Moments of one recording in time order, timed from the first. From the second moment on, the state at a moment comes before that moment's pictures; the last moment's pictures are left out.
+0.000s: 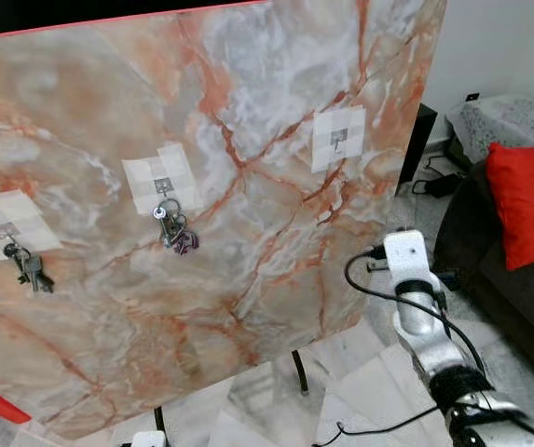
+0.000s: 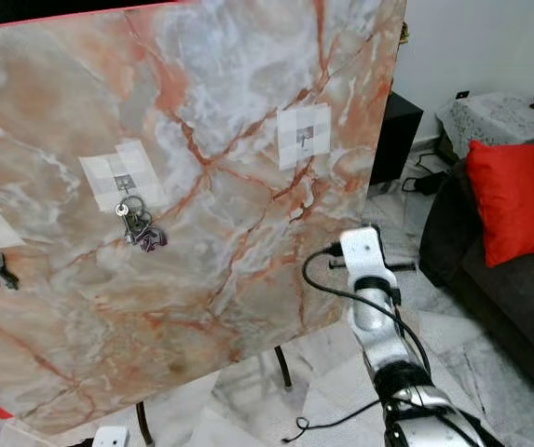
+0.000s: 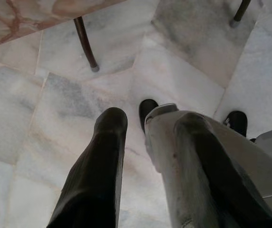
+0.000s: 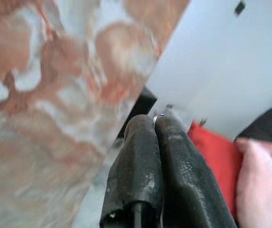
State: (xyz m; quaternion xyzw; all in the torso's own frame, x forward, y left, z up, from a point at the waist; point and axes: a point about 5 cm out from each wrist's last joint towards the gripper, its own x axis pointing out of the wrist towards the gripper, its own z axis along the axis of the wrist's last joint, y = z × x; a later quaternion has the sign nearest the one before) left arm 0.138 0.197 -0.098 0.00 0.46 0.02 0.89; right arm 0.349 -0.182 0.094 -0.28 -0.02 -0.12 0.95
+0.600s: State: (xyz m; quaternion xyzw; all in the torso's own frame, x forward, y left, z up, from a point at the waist) left arm 0.127 0.192 -0.100 0.00 0.45 0.01 0.89; right arm 0.379 -0.148 0.137 -0.41 -0.10 -0.04 0.91
